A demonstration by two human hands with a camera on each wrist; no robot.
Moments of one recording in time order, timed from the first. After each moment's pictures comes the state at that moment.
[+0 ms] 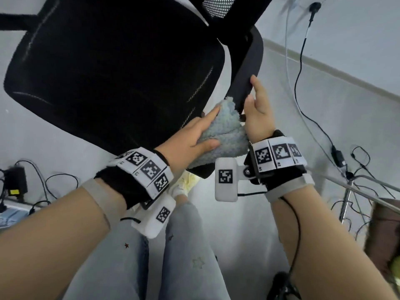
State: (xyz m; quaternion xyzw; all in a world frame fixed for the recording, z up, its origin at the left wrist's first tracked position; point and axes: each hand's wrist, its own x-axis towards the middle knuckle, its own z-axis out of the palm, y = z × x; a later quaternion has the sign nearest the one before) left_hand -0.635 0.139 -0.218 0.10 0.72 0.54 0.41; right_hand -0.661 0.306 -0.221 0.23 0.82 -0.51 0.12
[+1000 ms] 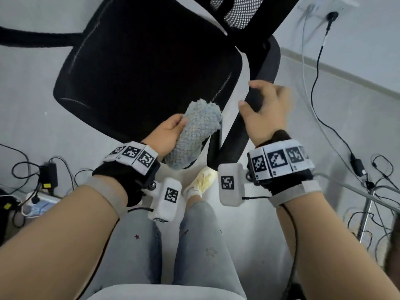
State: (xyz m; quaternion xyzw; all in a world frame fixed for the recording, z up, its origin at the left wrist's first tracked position) left_hand -0.639 0.081 -0.212 -0.18 0.67 0.62 0.37; right_hand -0.662 0.269 -0.178 0.18 0.91 -0.36 0.09
